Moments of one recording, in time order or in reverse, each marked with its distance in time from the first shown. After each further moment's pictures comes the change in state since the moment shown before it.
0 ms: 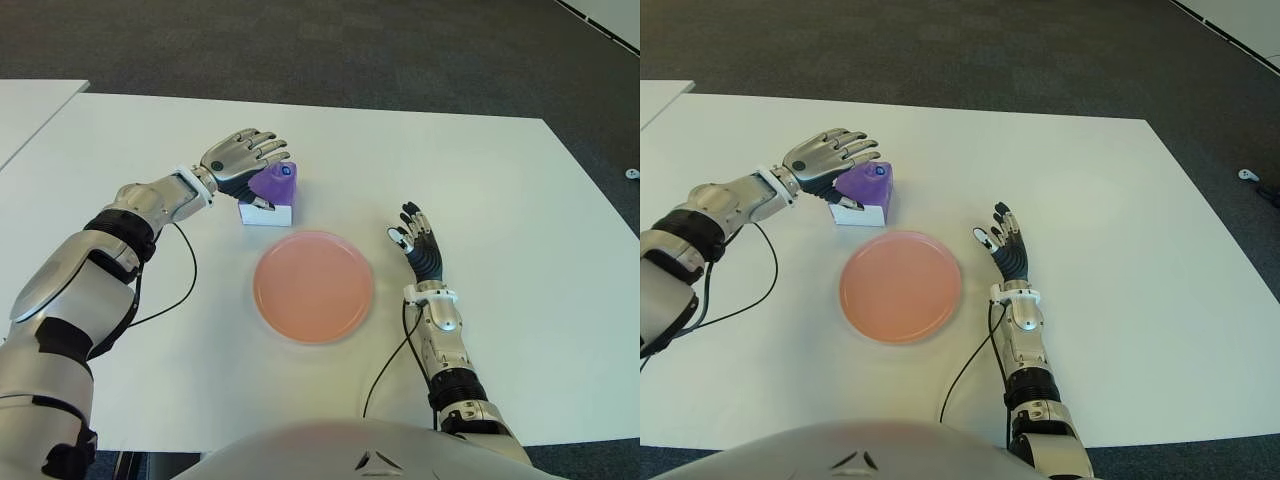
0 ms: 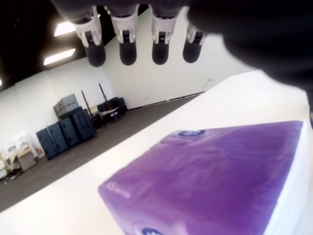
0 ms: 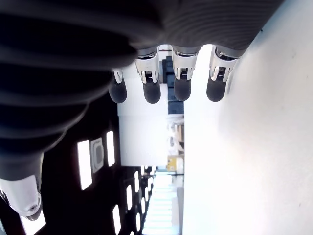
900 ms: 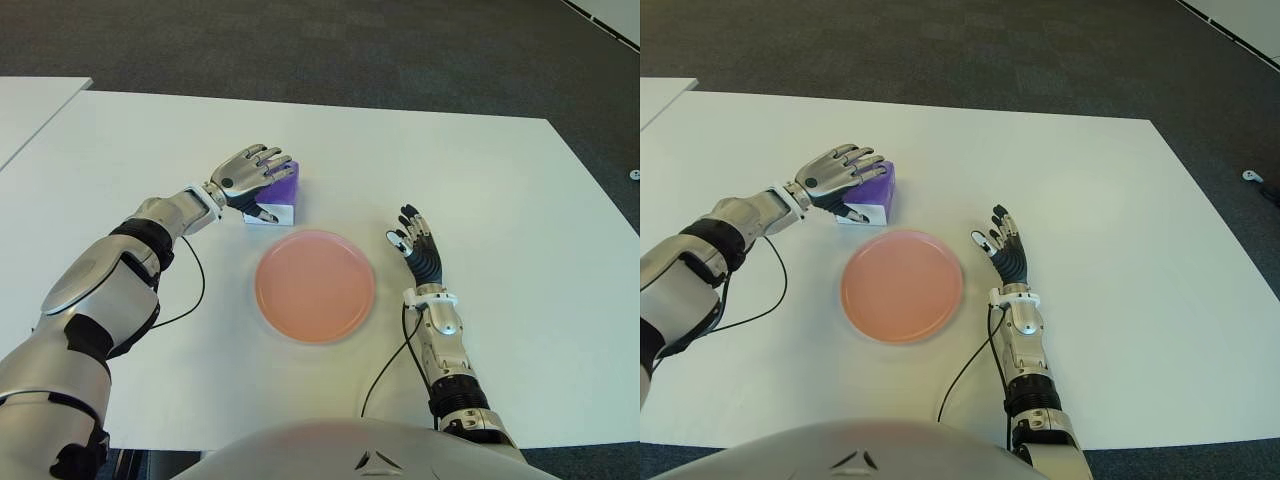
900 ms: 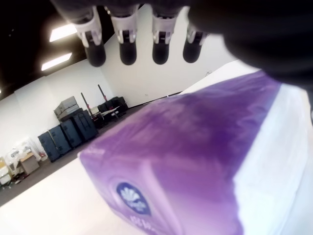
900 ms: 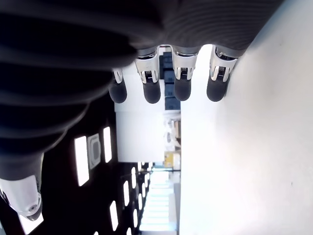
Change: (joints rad) left arm -0.006 -0.088 -0.096 0.150 0.031 0.047 0.096; right arm 0.041 0.002 0.016 -0.064 -0.002 0.034 0.000
